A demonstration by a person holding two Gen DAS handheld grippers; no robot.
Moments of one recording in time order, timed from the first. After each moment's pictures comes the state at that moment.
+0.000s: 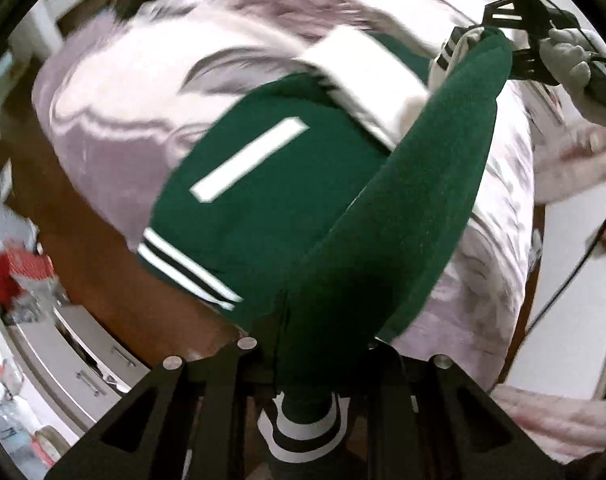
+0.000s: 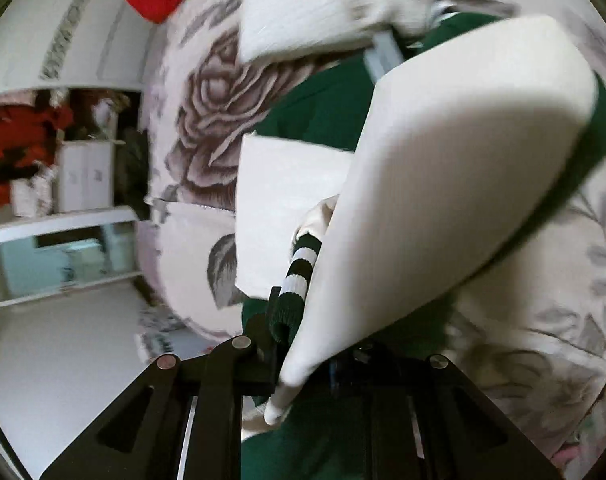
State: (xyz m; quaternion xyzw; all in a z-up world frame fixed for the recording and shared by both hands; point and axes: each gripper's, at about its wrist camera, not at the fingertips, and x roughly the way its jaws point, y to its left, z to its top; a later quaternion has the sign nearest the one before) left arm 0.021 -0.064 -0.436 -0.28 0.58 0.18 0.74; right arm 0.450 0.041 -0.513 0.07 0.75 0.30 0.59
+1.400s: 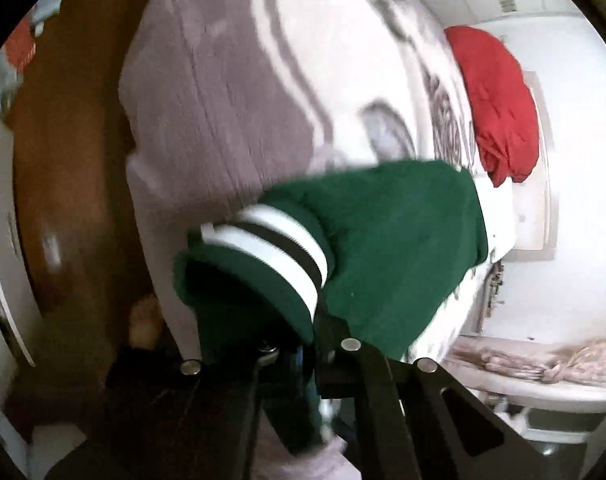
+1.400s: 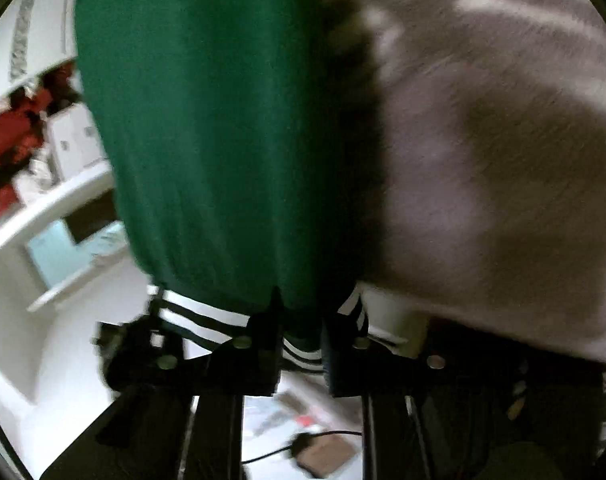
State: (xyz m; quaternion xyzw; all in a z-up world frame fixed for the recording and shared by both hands) left arm -0.101 0.077 -0.516 -0.61 0.37 0.25 0.65; right arm 0.129 -0.158 -0.673 0.21 0.83 0.30 0.41
